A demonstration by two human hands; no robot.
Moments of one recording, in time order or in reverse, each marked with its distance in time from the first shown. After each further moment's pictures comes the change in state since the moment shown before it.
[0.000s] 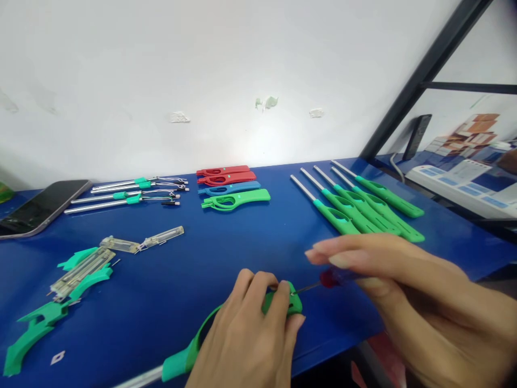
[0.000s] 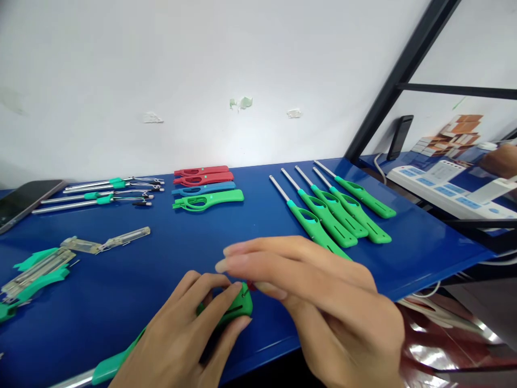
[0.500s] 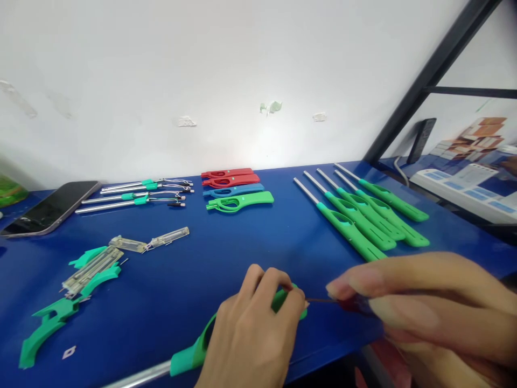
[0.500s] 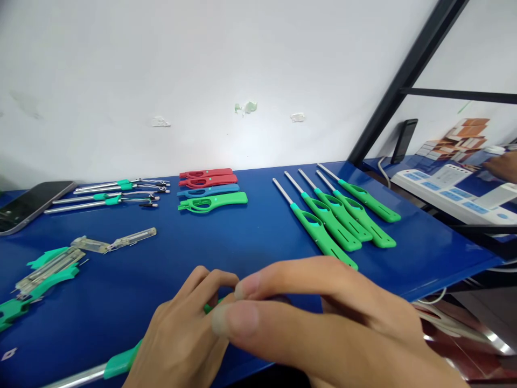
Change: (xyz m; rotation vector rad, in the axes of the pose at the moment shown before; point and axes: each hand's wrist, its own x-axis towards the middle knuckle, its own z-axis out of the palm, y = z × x) left_hand 0.014 0.002 -0.005 -0.011 0.066 -0.007; right_hand -0.033 0.019 -0.027 -0.155 0.038 -0.079
